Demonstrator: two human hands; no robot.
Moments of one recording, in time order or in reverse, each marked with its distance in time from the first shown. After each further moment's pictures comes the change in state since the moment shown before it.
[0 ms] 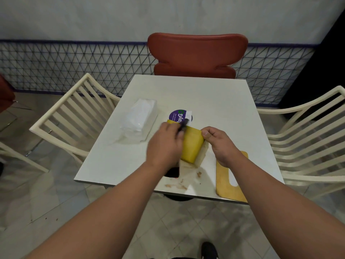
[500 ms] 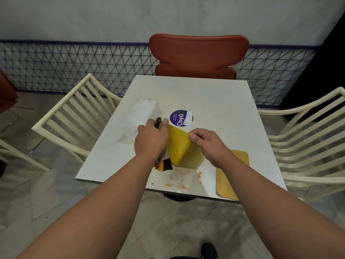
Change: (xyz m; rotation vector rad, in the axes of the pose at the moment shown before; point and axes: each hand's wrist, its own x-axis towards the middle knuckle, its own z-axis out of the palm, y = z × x) left_hand 0.021 -0.020 -0.013 -0.009 -0.096 -0.529; right_hand -0.007 -0.013 0.023 -0.138 -0.082 -0.034
